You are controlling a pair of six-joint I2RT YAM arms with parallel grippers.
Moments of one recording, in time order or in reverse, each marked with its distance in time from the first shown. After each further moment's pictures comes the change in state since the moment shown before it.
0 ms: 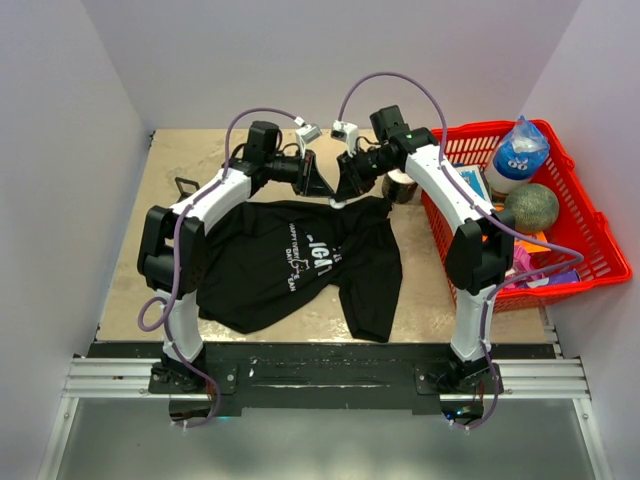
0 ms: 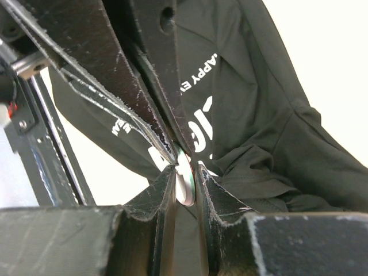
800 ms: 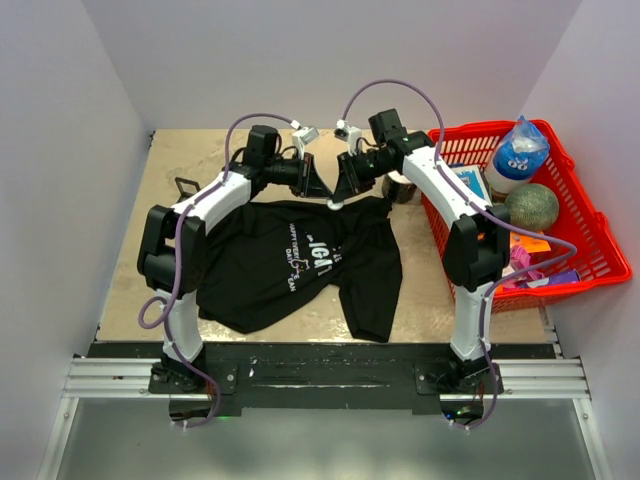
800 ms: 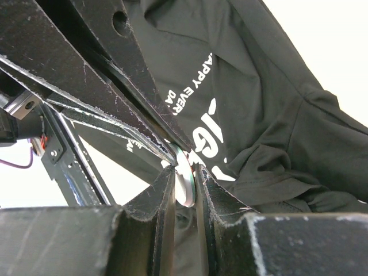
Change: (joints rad) left arm 0.003 0.000 -0.042 0.045 -0.089 -0.101; right arm -0.007 0.035 -0.026 0.072 0.017 0.222
